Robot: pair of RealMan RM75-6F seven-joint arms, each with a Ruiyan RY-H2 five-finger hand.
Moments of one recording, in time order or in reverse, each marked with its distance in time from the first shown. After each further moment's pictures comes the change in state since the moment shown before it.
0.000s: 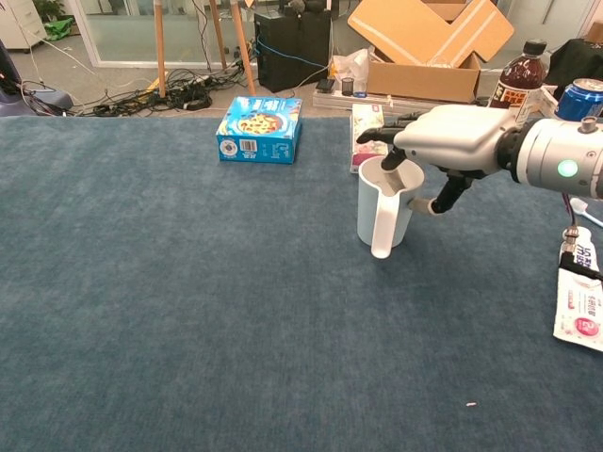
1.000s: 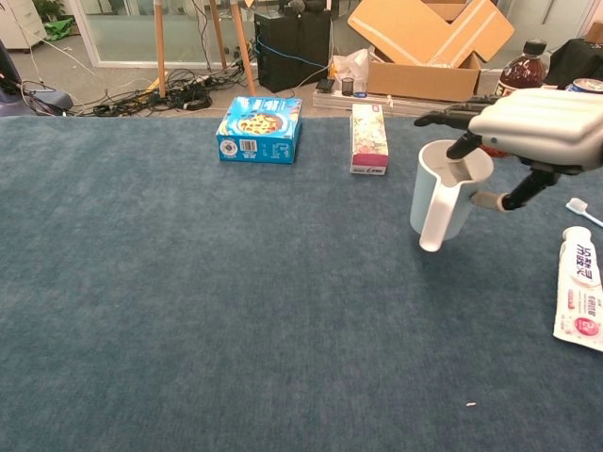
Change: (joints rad) left arm -0.001 -0.007 0.001 -0.002 -0.004 -0.008 0.027; right arm -0.142 0.163 -0.106 -0.127 -0.109 0.218 0.093
